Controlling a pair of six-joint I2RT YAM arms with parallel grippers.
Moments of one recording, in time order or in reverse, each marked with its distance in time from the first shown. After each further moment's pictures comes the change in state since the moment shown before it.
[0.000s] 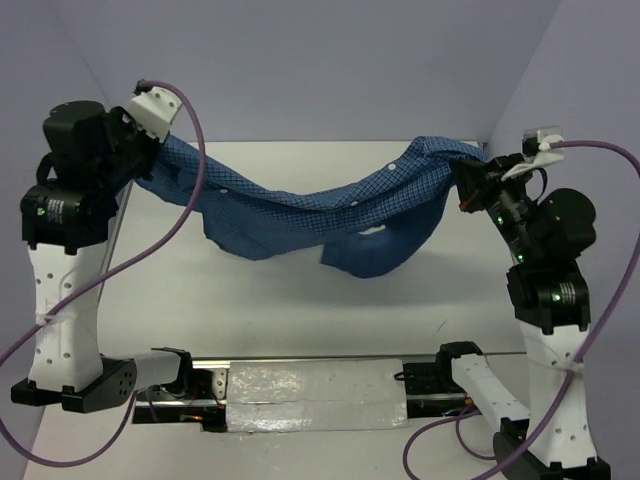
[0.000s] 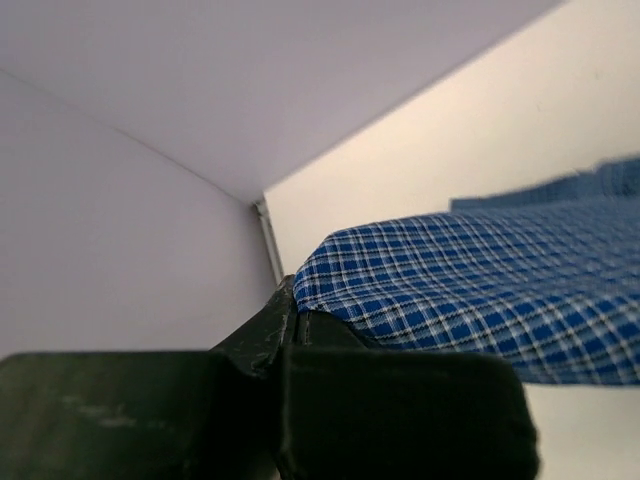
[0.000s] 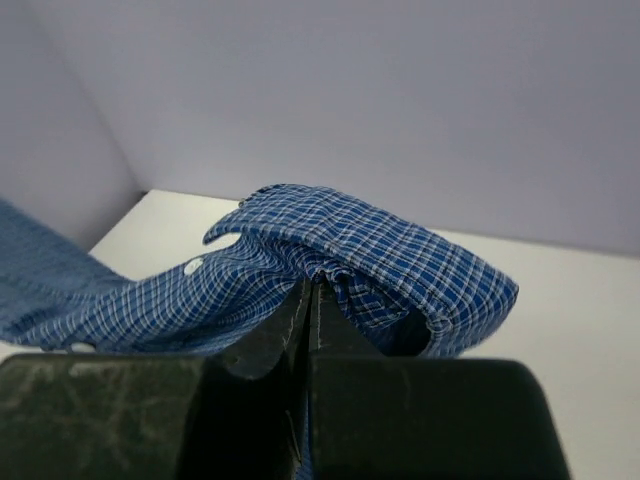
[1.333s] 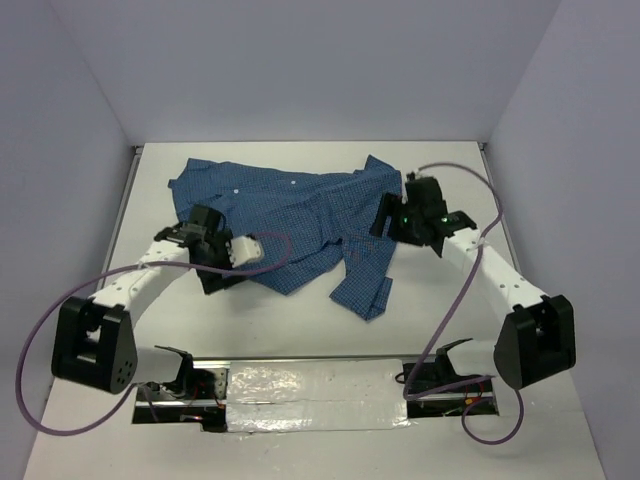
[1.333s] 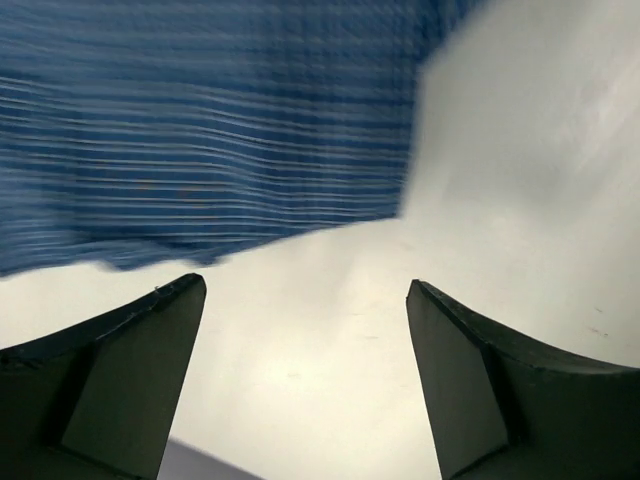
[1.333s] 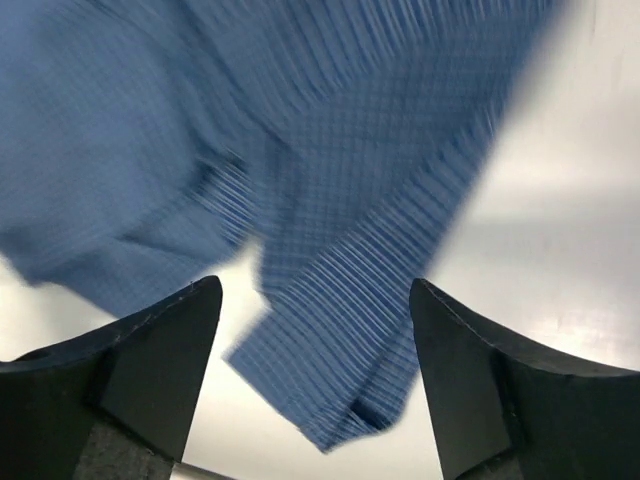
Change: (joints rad) left arm -0.110 0.027 -1.031 0.252 0.163 0.426; right arm 0.250 0.481 -0.286 -0.077 0.183 0.290
